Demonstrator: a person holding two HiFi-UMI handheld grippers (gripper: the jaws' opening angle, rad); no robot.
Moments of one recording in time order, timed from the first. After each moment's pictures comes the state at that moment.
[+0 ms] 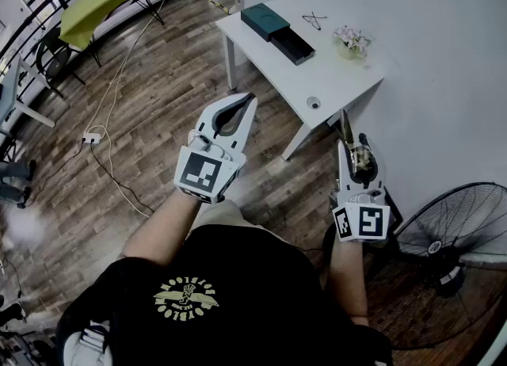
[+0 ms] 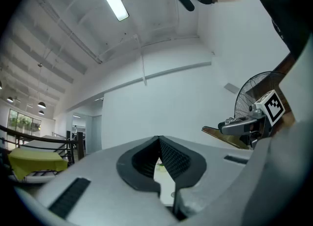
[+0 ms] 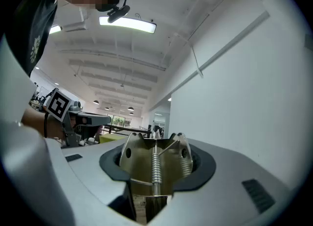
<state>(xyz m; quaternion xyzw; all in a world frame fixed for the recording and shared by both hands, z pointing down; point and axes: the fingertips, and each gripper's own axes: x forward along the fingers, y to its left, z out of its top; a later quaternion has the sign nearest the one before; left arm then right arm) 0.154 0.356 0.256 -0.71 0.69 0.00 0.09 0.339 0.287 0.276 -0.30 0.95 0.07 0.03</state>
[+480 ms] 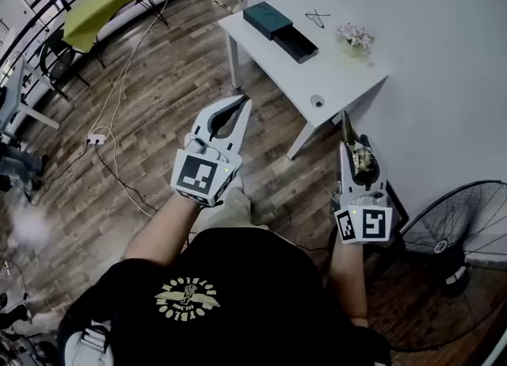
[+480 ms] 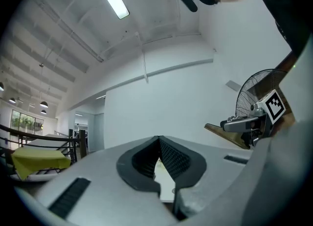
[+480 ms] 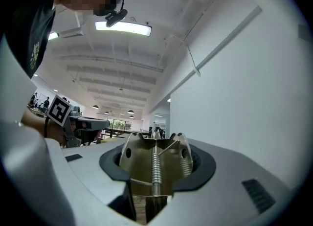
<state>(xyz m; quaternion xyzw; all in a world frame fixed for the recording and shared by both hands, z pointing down) 0.148 0.361 0.272 -0.71 0.70 -0.01 0.08 0.347 0.291 0.283 -0.31 0.95 0.05 0.05</state>
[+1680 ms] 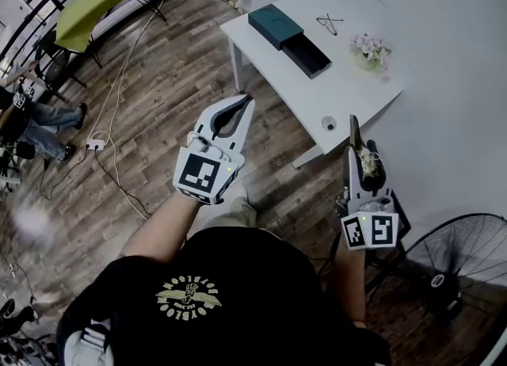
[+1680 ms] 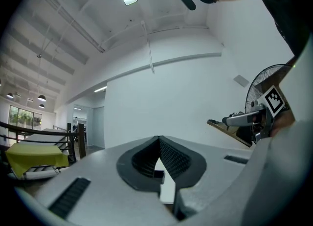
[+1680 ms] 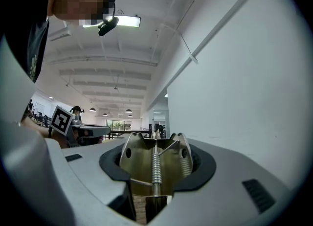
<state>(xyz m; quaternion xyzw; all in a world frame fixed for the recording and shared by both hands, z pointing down) 0.043 0.246 0.300 -0.72 0.69 -0.02 0.05 0.255 0.181 0.302 -0.31 0.95 -0.01 0.04</state>
